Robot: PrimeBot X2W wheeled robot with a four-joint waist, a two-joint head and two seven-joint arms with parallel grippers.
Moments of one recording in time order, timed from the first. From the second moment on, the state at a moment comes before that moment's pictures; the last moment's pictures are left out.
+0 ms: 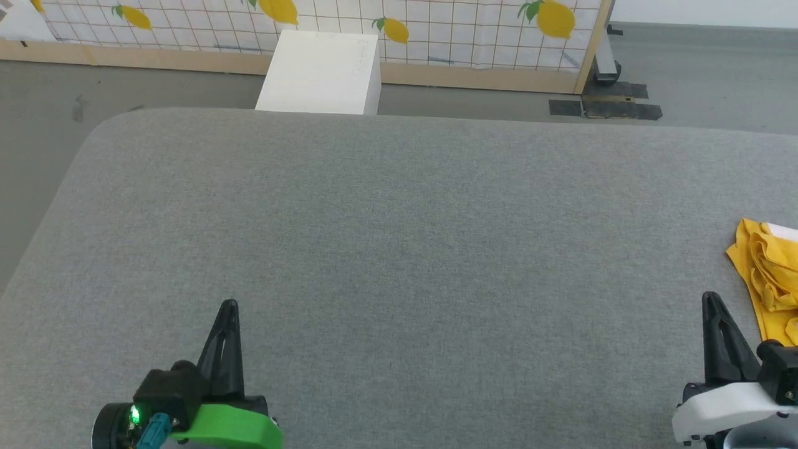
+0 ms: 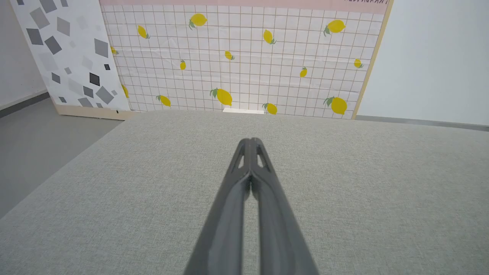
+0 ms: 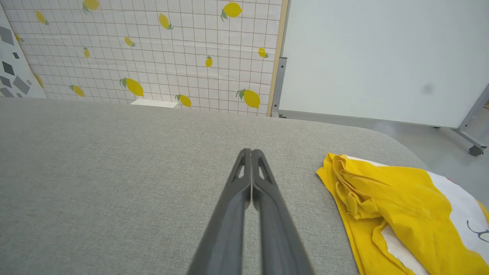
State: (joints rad) left arm 0.11 0.12 -0.09 -0.07 -0.17 0.04 -0.21; right arm 0.06 -0.05 -0.22 0.05 -0.02 0.13 -0.16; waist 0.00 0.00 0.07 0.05
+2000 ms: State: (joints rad) left arm 0.06 0.08 -0.04 -0.03 -0.08 0.02 -0.08; right arm 0.04 -0.05 -0.09 0.02 -0.02 0.13 -0.06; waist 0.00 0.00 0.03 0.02
